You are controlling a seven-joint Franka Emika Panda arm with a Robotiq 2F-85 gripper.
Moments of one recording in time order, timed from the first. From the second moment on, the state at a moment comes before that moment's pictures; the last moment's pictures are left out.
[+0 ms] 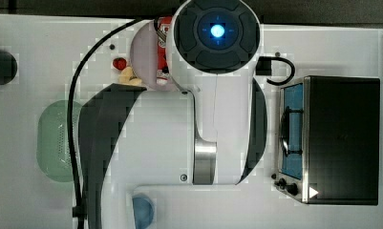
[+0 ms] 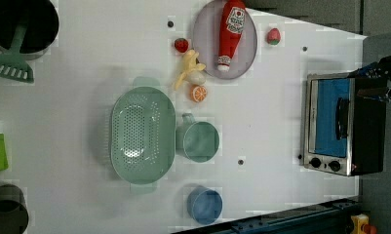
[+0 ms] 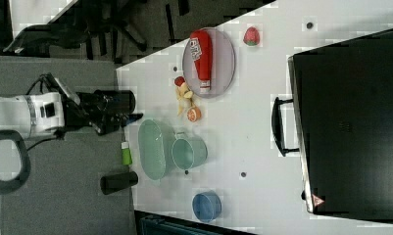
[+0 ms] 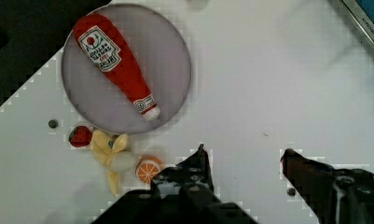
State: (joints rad) arm 0.01 0.01 -0.01 -1.76 0.02 0.21 -0.03
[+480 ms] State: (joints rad) arm -0.03 -0.41 -0.04 -2.02 -0.01 0.10 0.03
